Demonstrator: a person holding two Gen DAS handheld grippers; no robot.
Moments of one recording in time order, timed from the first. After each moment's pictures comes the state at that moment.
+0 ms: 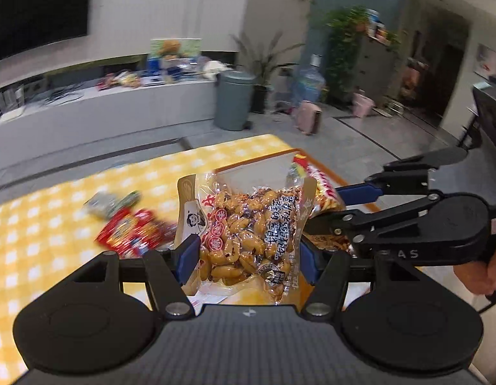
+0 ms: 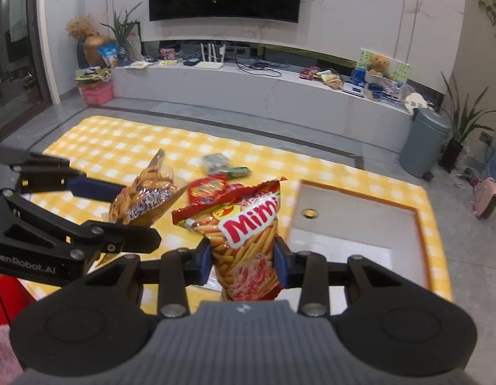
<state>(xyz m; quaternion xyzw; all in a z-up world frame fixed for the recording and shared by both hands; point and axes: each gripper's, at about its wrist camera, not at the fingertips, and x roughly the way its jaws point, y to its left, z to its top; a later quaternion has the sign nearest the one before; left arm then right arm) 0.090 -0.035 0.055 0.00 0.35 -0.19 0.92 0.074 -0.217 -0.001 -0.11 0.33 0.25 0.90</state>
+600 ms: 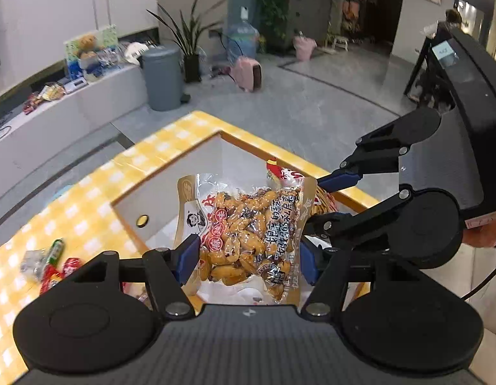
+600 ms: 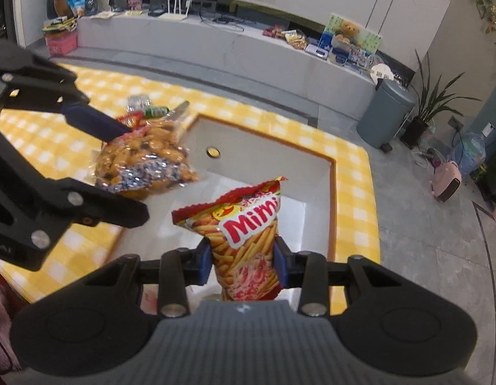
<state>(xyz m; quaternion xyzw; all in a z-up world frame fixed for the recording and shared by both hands) 0.163 -0.153 0.014 0.11 0.39 -0.28 0.87 0.127 -0.315 -0.040 -0.19 0.39 0.20 0.88</state>
